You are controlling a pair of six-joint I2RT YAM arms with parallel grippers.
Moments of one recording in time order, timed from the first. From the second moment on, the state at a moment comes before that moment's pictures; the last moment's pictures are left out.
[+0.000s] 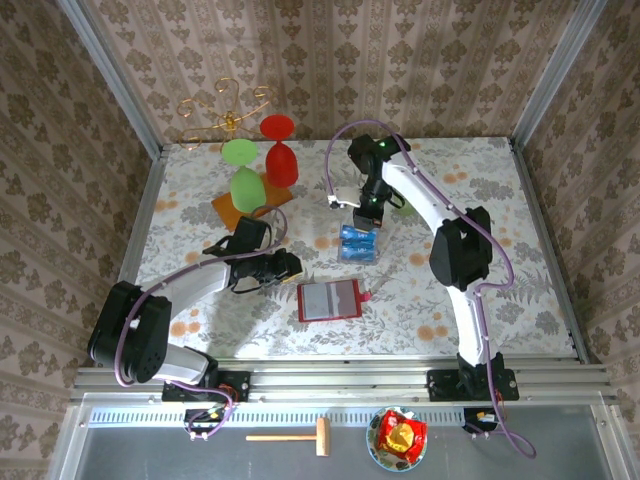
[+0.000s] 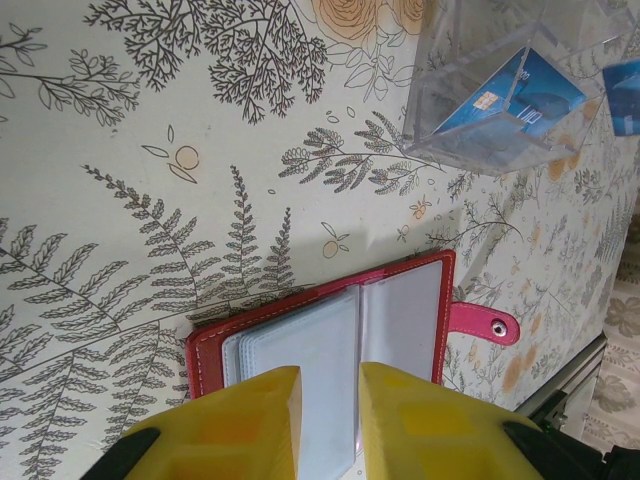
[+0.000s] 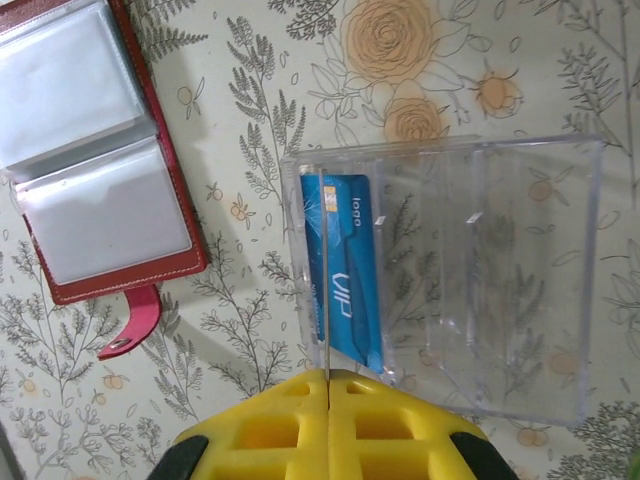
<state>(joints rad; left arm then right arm) -0.49 1.41 0.71 -0.27 0.53 -0.75 0.44 2.20 2.13 -1.48 -0.24 -0.88</state>
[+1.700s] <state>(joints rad) -0.49 1.41 0.71 -0.26 0.53 -0.75 0.44 2.16 1.89 -1.27 -0.21 -0.66</state>
